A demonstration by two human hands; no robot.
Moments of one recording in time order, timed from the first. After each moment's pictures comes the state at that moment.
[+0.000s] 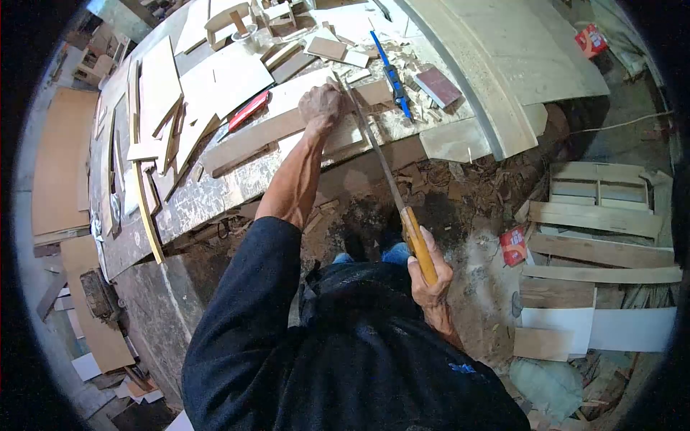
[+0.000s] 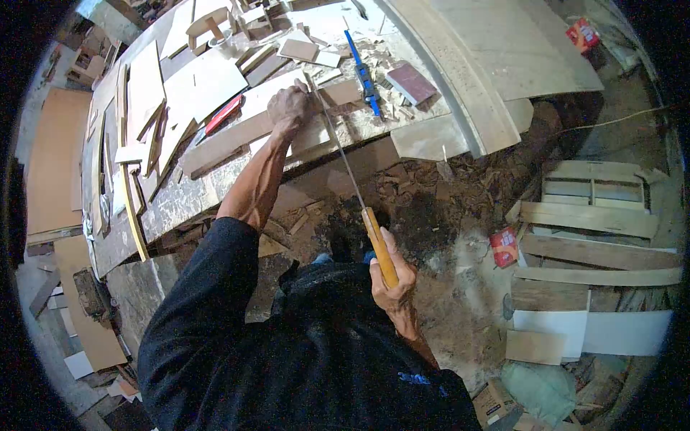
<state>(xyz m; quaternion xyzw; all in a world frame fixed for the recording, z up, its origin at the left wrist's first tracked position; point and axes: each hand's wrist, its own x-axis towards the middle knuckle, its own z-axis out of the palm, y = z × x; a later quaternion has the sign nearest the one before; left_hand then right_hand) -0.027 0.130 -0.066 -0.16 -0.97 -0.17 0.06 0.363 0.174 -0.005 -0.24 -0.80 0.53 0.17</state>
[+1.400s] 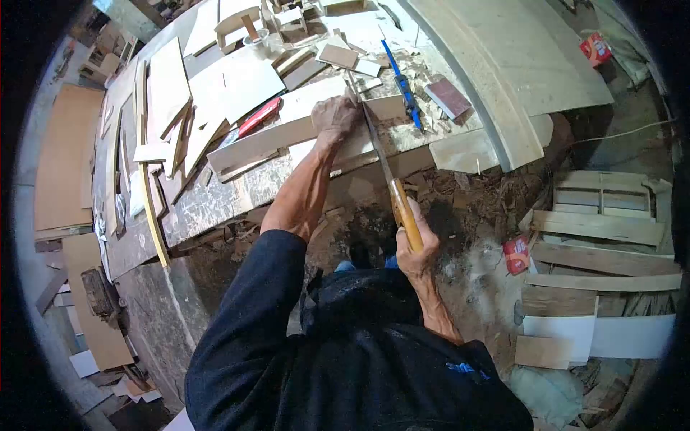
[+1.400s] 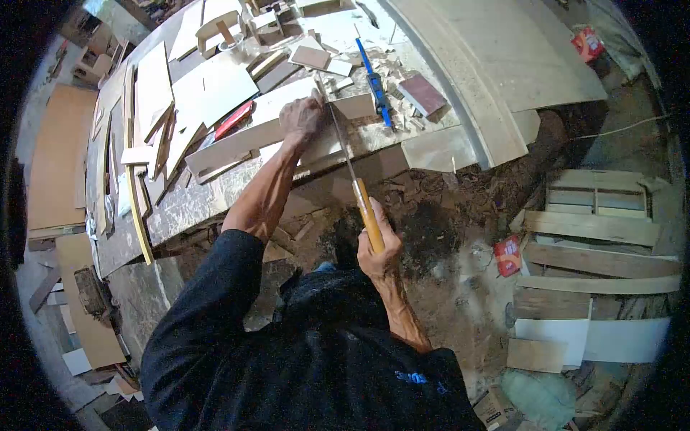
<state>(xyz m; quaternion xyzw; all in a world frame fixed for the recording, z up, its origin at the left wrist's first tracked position) -0.026 0.128 -0.072 -0.21 -0.96 -0.18 0.08 0.285 0.170 -0.045 -0.18 -0.82 0.49 0.26</state>
